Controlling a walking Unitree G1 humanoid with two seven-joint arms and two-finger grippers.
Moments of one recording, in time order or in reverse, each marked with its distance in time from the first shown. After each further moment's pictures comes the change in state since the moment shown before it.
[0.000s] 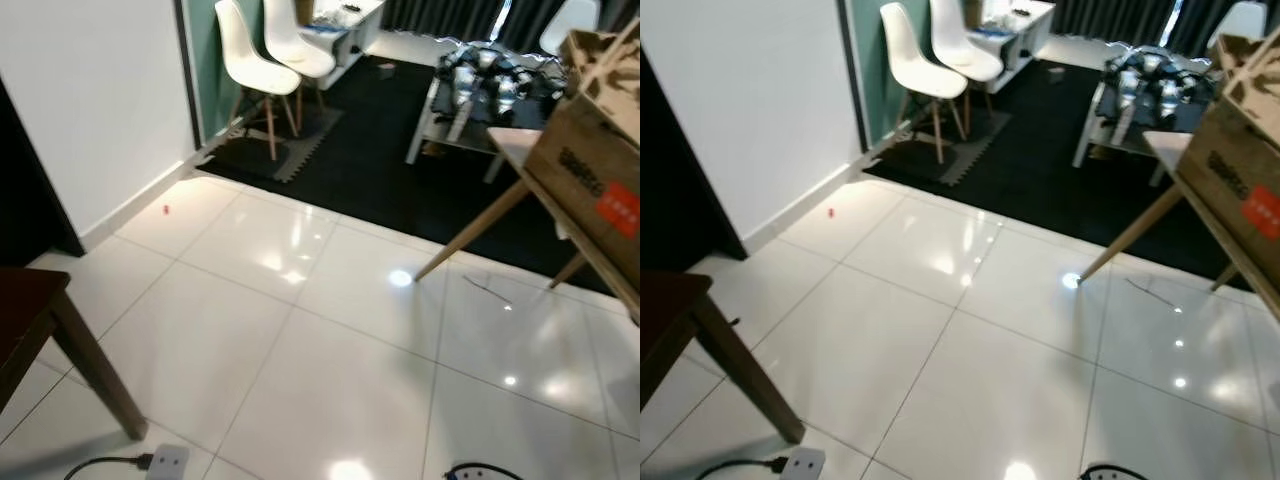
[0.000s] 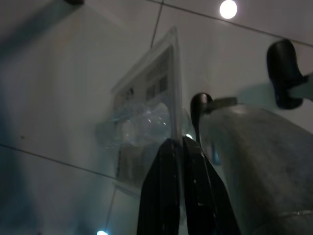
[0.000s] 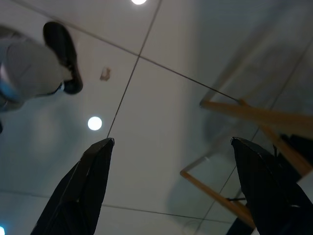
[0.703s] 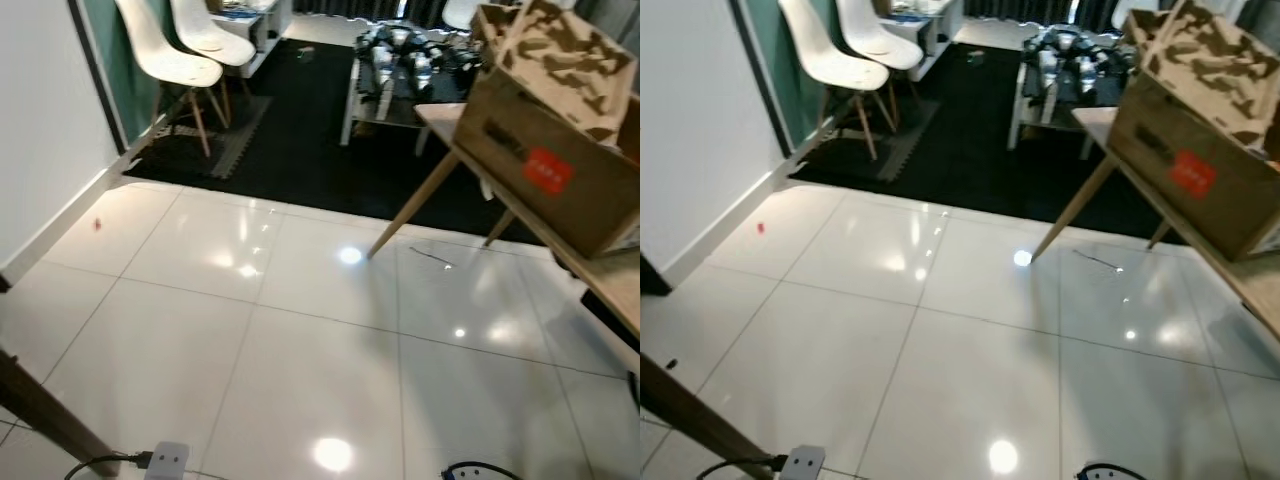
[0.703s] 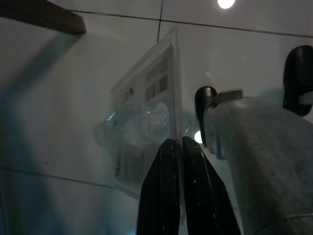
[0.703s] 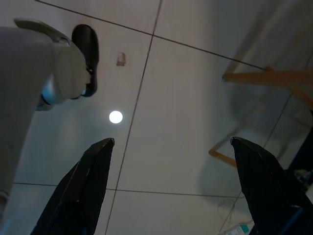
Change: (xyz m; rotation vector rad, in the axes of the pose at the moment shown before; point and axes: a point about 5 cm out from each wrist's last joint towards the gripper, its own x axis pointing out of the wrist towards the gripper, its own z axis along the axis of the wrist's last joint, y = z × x) left arm 0.000 -0.002 0.004 -0.007 -0.015 -0.007; right arm 0.000 0.006 -0.002 -0.006 0.001 0.021
